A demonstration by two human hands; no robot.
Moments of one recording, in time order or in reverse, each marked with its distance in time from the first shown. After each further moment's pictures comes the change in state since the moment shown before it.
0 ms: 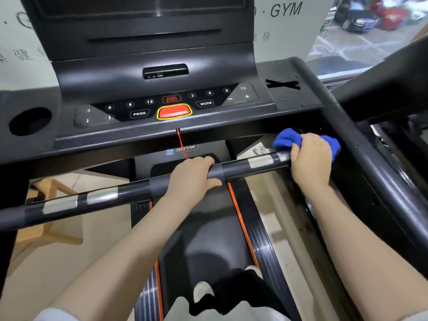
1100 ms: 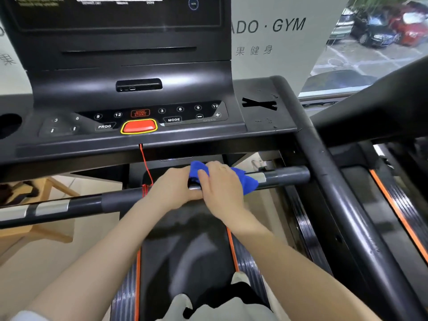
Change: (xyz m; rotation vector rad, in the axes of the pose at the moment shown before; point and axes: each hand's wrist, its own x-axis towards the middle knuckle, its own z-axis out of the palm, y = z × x) left_hand 0.038 0.047 0.007 -0.223 -0.121 -0.133; right_hand -0.028 -0.078 -0.020 0.411 -0.290 -0.407
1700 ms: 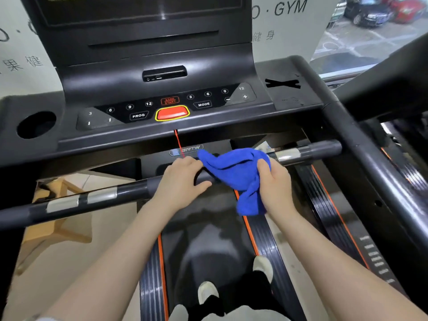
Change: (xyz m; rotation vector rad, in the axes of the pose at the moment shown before) left_hand -0.039 -0.071 -0.009 0.171 0.144 0.156; right_hand -0.045 -0.017 0.004 0.656 0.194 0.566
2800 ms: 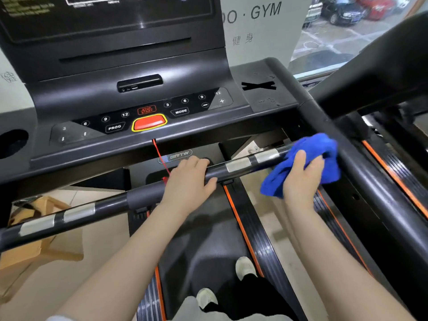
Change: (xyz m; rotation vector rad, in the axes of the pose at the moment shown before) left_hand 0.021 0.054 0.009 0.067 0.040 0.035; right_hand 0.039 0.028 -0.060 0.251 0.545 0.005
